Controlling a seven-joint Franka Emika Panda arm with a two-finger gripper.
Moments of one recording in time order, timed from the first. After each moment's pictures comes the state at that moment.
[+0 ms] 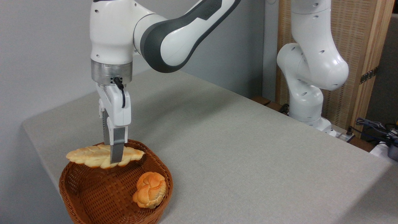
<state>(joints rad) -0.17 0.14 -0.01 -1.82 -0.03 2.24 0.82</state>
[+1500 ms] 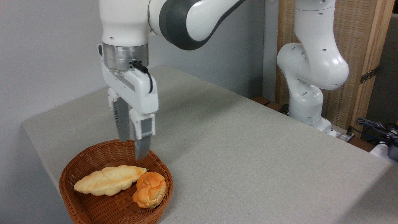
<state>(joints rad) -0.17 0.04 0.09 -1.79 -0.04 2.02 0.77</state>
